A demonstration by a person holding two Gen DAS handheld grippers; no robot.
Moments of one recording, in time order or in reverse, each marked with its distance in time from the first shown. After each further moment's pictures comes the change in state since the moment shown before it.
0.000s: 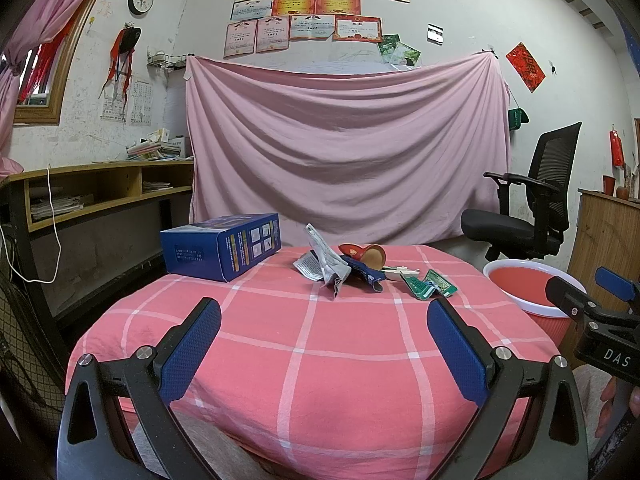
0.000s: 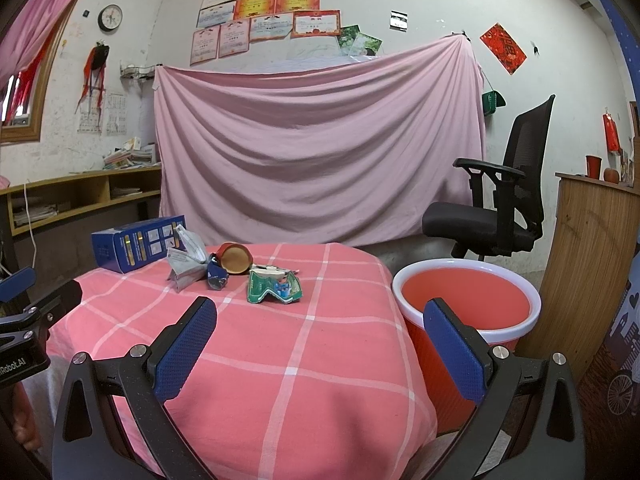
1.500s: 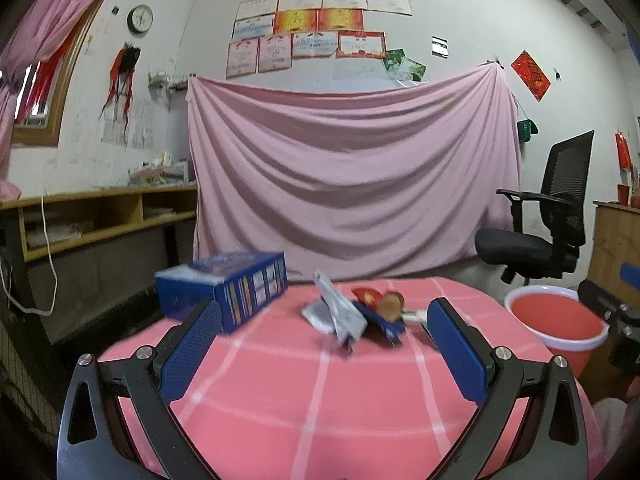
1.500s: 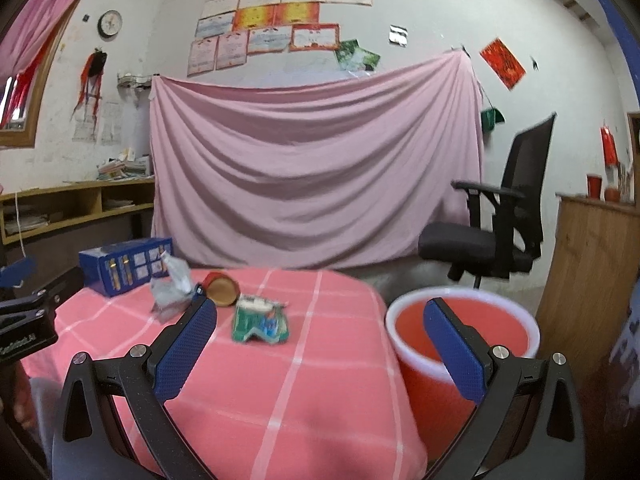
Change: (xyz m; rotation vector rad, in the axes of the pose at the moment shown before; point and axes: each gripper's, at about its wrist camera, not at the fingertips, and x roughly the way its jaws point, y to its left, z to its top) left arm 0.049 0.002 0.043 0.029 -0.089 0.036; right arm 0.026 0.002 0.035 -0.041 -0.082 -0.030
